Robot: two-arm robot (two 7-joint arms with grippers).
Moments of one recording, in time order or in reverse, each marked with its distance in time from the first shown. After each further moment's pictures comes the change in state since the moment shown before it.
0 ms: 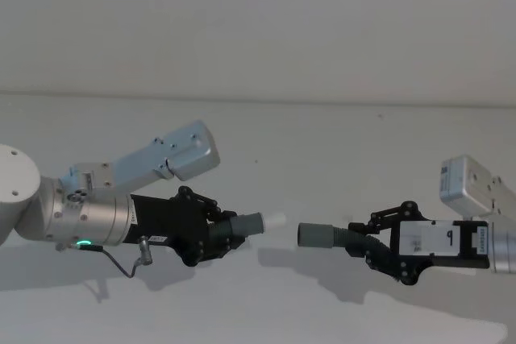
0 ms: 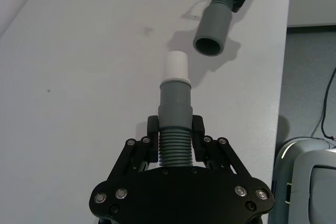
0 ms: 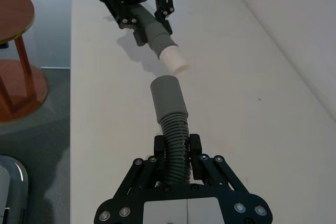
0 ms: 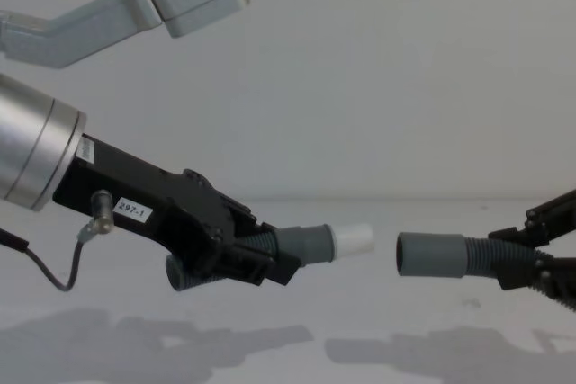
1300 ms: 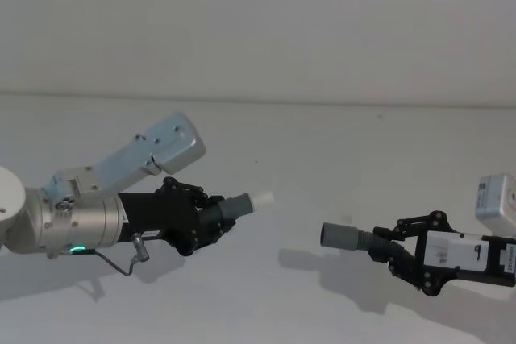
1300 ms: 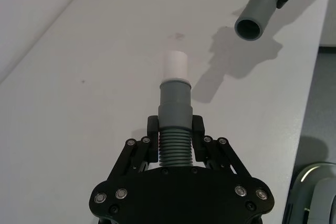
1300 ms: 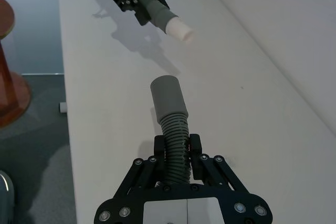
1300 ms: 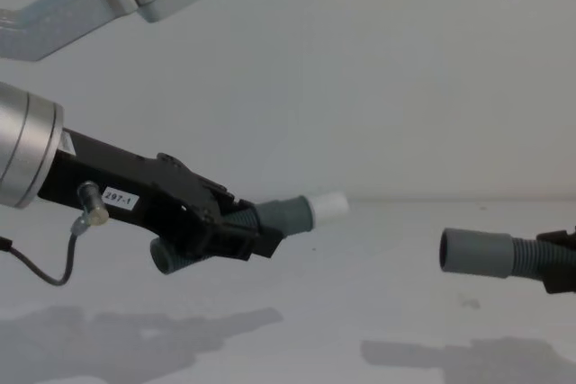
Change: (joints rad) left arm 0.116 -0.013 -0.106 -0.080 0.010 0.028 0.127; right arm -0.149 0.039 0.111 -0.059 0.019 -0.051 -0.070
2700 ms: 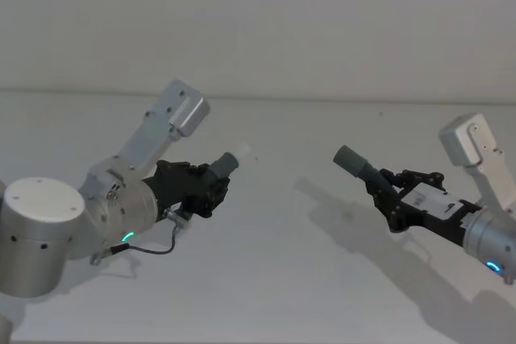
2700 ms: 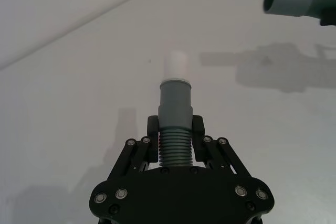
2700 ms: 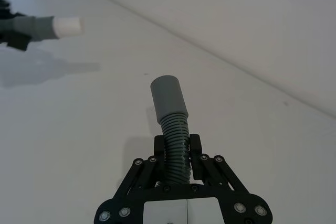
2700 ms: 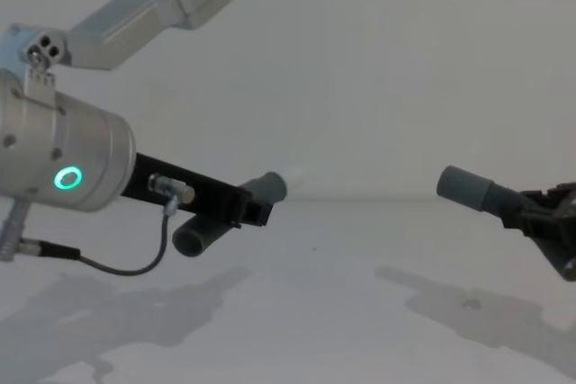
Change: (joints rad) left arm 0.105 -0.272 -0.112 -0.023 0.032 0.256 0.421; right arm -0.030 -0.263 0.077 -0.017 -0.047 0.350 -0.438
